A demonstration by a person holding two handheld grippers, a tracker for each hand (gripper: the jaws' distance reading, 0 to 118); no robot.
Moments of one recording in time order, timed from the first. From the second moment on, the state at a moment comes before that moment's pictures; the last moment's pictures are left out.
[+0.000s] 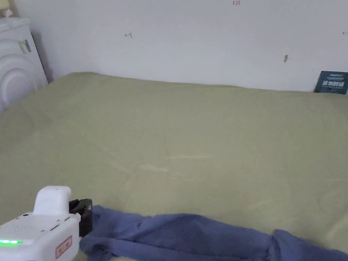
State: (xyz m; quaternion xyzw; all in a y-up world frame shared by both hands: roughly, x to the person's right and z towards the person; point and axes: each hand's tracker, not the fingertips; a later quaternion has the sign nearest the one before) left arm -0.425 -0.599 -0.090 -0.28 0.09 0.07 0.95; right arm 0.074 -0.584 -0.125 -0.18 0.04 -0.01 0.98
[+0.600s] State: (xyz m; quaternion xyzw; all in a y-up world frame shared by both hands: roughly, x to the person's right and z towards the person) left arm -0.564 -0.660 -0.178 -0.50 -0.08 0.32 0.80; right arm 0.021 -0.548 -0.084 -0.09 0.04 0.04 0.99
